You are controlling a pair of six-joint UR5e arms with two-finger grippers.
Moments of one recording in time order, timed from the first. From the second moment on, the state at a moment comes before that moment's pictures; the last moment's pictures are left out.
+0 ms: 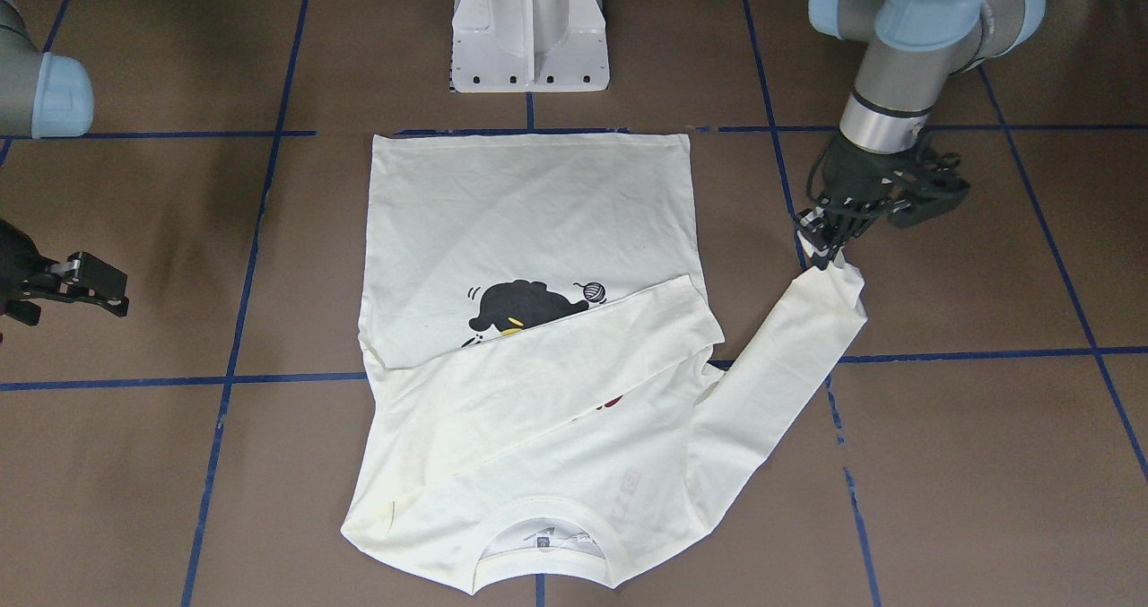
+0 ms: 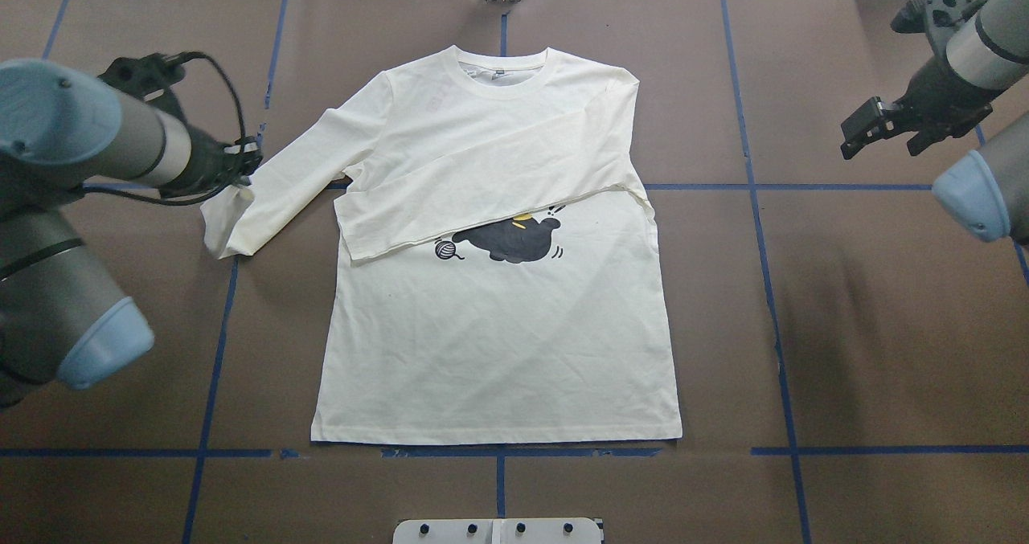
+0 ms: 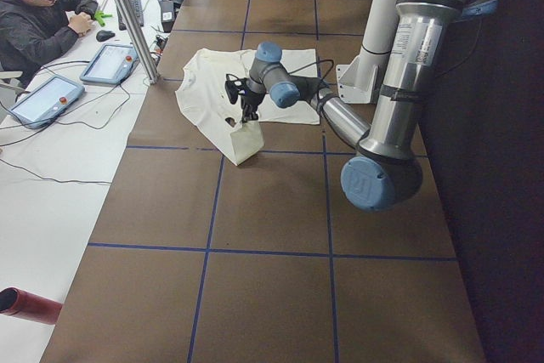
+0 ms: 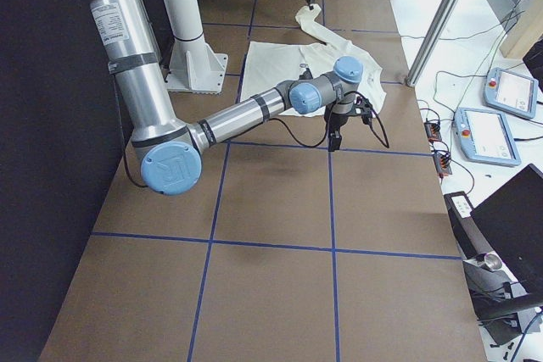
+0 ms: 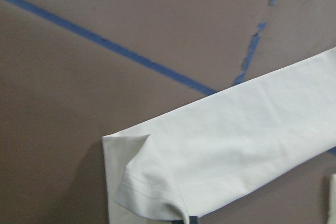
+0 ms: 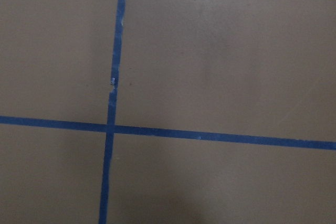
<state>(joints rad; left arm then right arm) -0.79 -1.94 -1.89 -1.72 -1.80 -1.43 1.13 -1.32 1.72 -1.57 2.27 0.52</state>
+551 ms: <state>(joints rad) -0.78 -2.47 -1.57 -1.67 -1.83 -1.43 1.16 -1.40 1.74 -1.51 2.31 0.52</state>
